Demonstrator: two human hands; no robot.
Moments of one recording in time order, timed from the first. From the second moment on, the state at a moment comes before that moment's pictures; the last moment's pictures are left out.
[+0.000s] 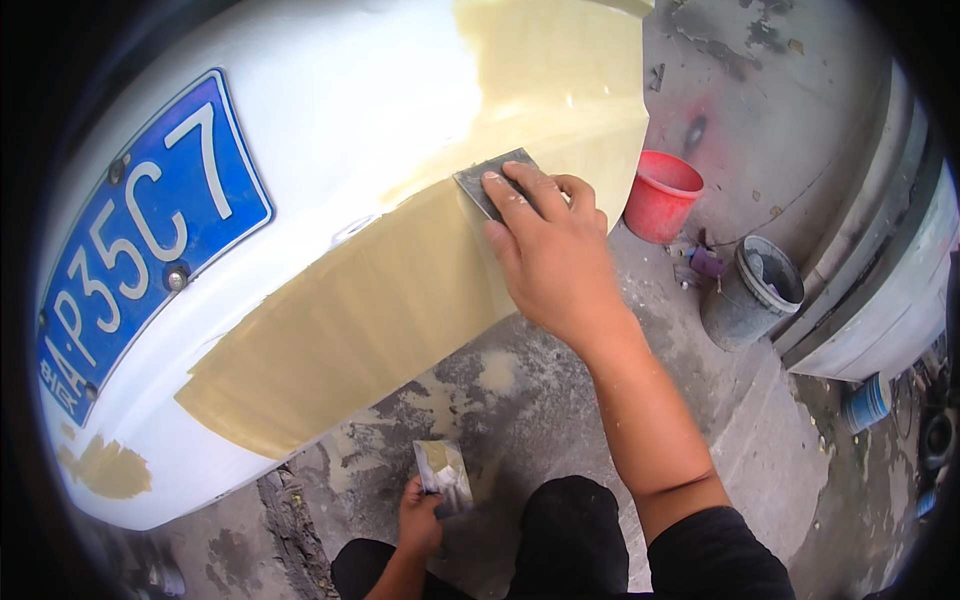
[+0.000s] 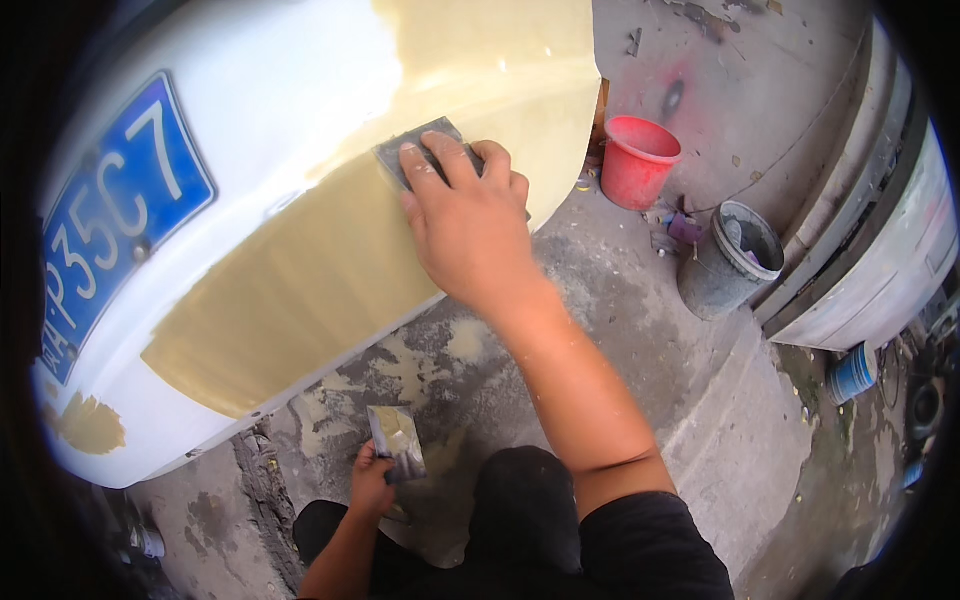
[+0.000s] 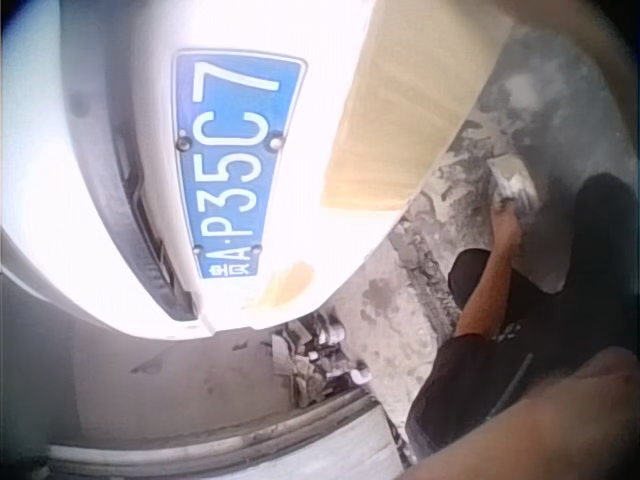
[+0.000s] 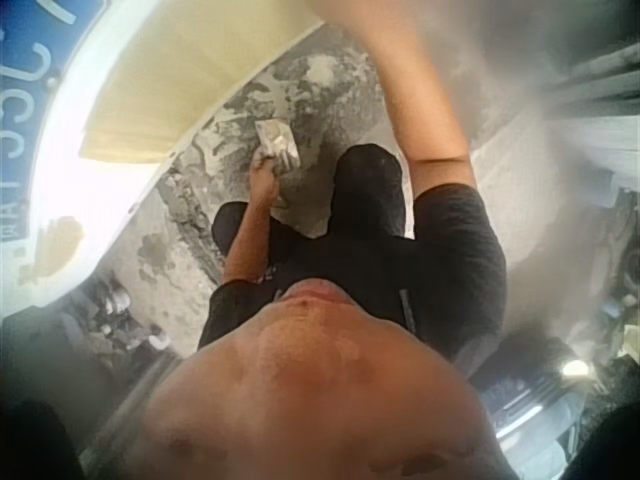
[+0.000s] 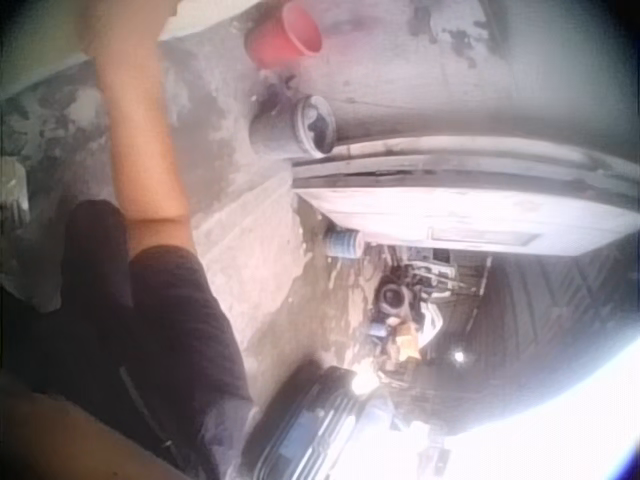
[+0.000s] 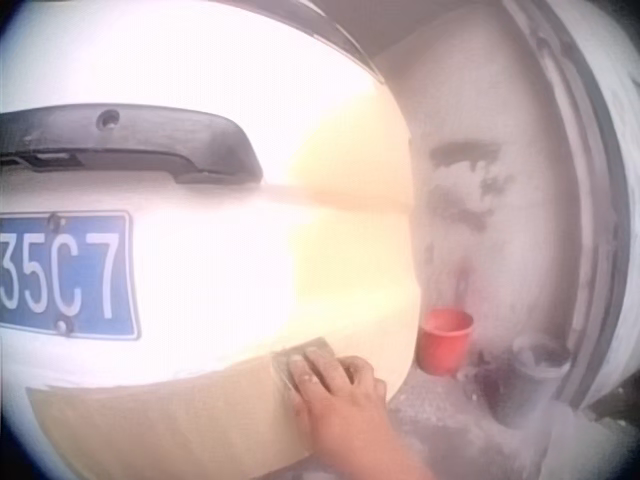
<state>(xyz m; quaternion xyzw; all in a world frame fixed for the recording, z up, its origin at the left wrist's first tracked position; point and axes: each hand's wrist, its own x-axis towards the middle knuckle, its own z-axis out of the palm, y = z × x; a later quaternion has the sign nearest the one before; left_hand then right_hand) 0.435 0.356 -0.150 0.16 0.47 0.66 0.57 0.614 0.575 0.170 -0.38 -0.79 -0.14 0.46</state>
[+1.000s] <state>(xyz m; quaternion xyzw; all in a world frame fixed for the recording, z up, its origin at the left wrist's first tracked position) 0.435 0.359 -0.172 0.21 0.48 0.63 0.57 0.618 0.577 0.153 -0.35 -0.81 -0.15 0.45</state>
